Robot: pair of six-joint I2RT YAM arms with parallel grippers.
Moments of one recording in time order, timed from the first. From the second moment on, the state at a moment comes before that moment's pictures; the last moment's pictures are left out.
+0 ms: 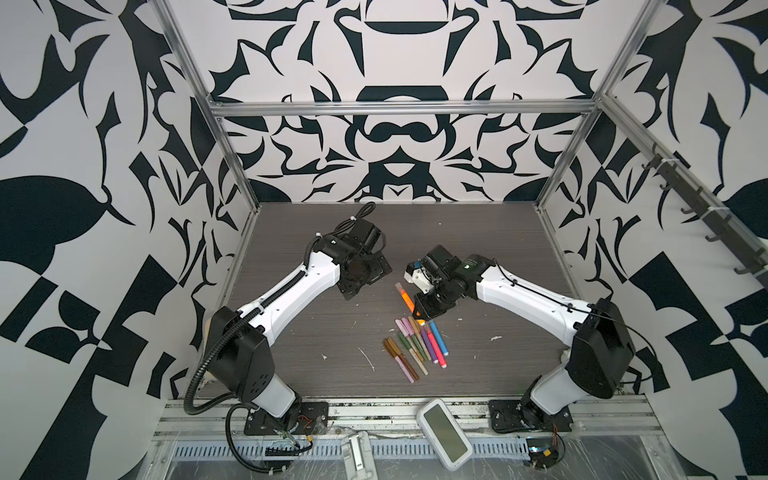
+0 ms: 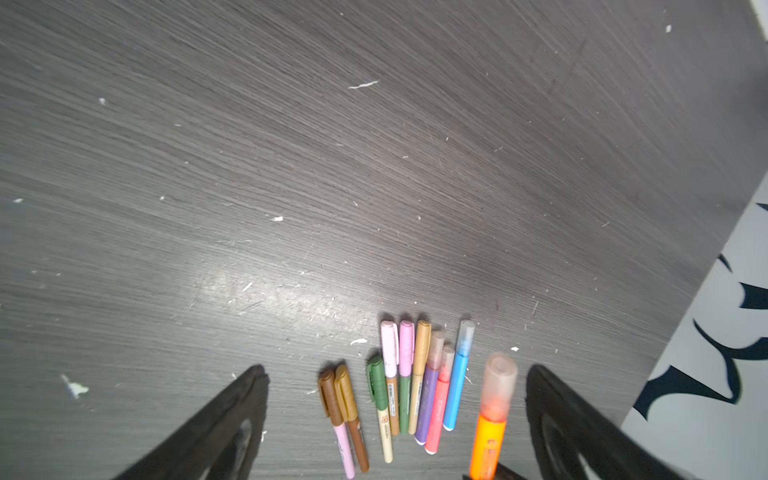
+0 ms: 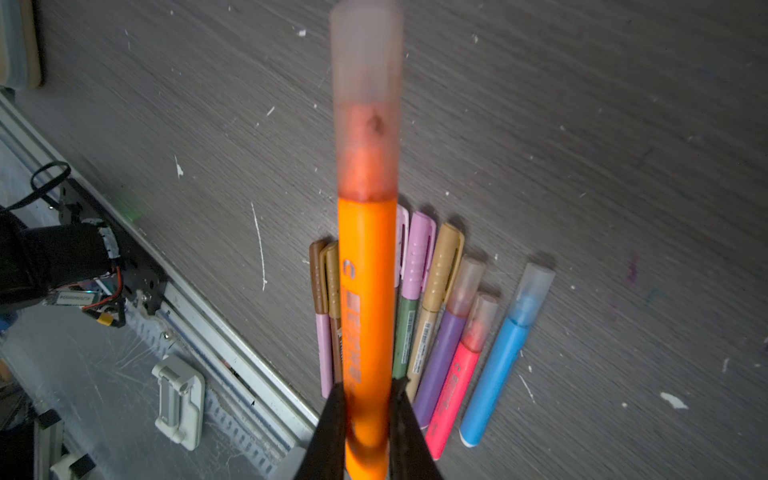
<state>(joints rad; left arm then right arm) -0.62 1.55 1.35 -0.92 0.05 -1.07 0.74 1.59 1.25 -0.89 -0.38 0.28</state>
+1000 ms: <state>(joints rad) -0.61 1.57 1.26 -0.54 0.31 -1.09 0.62 1.64 1.39 -0.90 -0.64 0.26</state>
